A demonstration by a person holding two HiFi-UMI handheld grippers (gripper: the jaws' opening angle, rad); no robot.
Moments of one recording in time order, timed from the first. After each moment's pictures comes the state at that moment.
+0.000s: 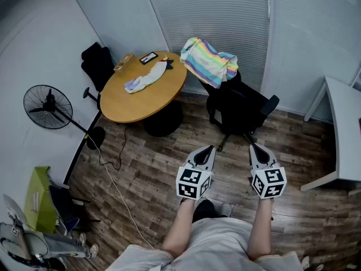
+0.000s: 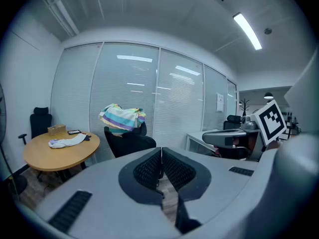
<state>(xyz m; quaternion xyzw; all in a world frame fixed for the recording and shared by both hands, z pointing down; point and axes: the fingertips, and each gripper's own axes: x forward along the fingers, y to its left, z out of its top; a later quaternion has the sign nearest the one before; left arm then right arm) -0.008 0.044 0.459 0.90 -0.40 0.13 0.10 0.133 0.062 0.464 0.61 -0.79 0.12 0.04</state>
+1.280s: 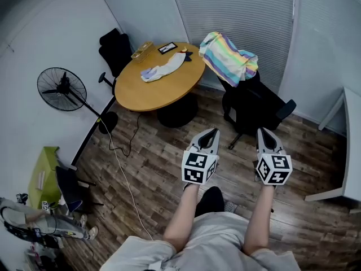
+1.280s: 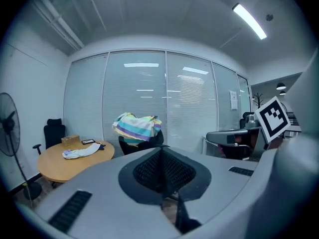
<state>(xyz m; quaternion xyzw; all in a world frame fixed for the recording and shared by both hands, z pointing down) -0.025 -0.018 0.436 0.88 -0.46 0.12 0.06 0.133 -0.014 0.448 0.60 -0.79 0.12 -0.01</state>
